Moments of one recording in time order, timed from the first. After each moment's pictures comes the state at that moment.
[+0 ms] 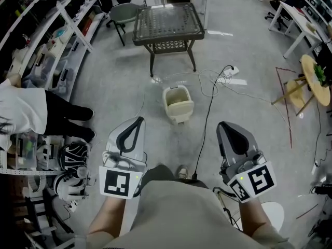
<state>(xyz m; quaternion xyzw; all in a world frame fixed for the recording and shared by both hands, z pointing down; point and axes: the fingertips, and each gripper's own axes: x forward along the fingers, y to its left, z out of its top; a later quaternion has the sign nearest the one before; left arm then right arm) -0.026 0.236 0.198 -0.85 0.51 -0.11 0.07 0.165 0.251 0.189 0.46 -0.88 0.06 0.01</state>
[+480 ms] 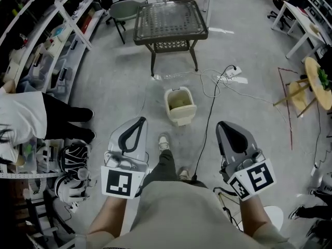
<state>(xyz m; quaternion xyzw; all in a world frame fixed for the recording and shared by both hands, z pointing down) -0.043 0.183 0.213 -0.85 0.51 -0.12 0.05 0.143 0.194 0.208 0.46 -0.89 0.08 0.04</state>
